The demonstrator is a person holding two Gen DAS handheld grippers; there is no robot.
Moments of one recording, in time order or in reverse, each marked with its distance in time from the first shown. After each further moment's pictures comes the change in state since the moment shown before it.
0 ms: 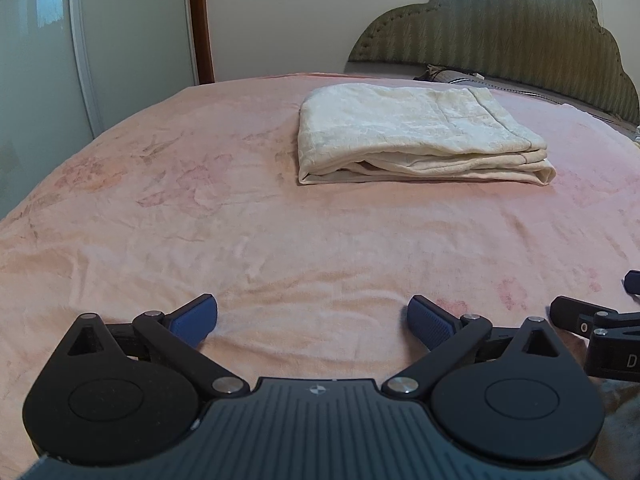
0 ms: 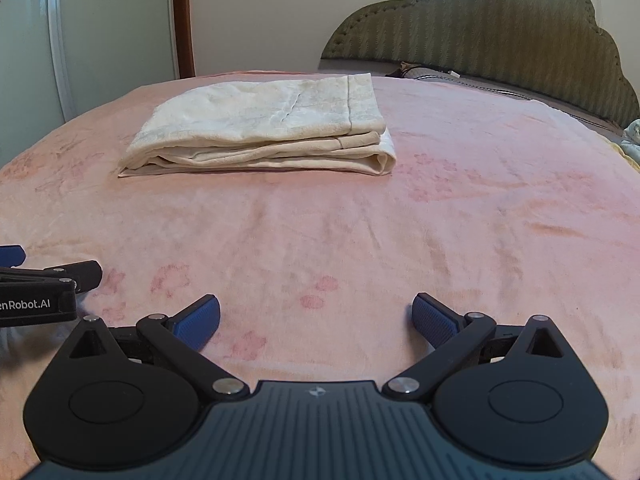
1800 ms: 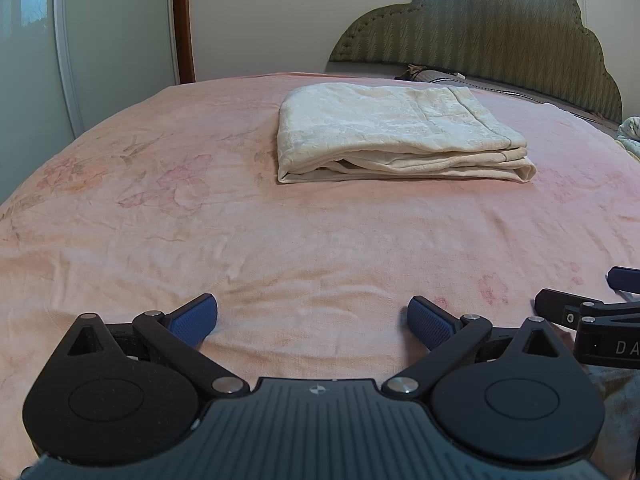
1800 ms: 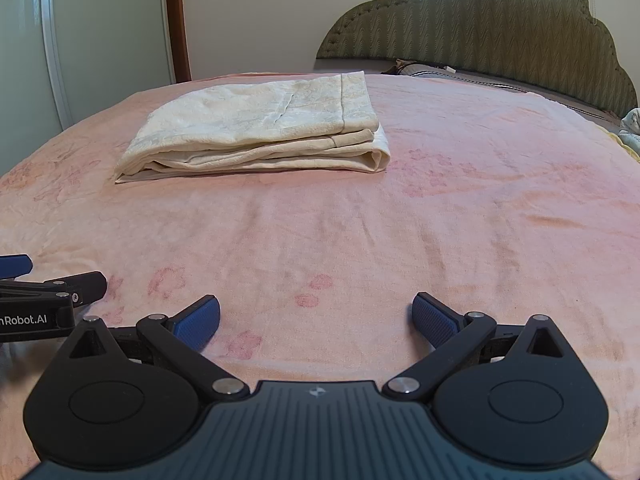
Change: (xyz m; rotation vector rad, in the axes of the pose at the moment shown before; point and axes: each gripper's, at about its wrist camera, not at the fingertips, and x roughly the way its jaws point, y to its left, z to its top) left arm 0.000 0.000 -0.001 0.011 0.000 -0.066; right arm 0.000 -0.004 0.000 0.028 -0.003 0.002
